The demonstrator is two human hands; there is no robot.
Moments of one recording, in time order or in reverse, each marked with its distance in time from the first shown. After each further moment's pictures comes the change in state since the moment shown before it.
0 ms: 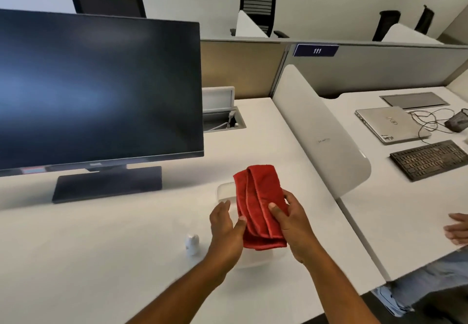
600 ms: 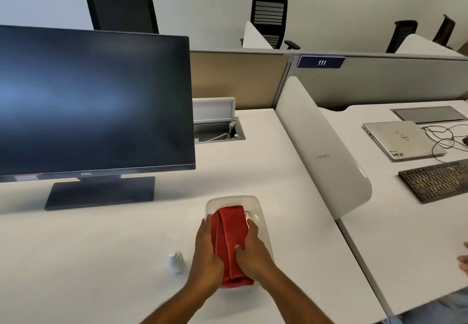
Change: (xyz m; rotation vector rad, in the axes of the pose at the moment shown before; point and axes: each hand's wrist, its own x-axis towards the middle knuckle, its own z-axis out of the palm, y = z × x) left_hand 0.030 -0.048 0.021 0.053 0.173 0.051; right_hand 0.019 0.025 0.041 -0.616 -0.299 0.160
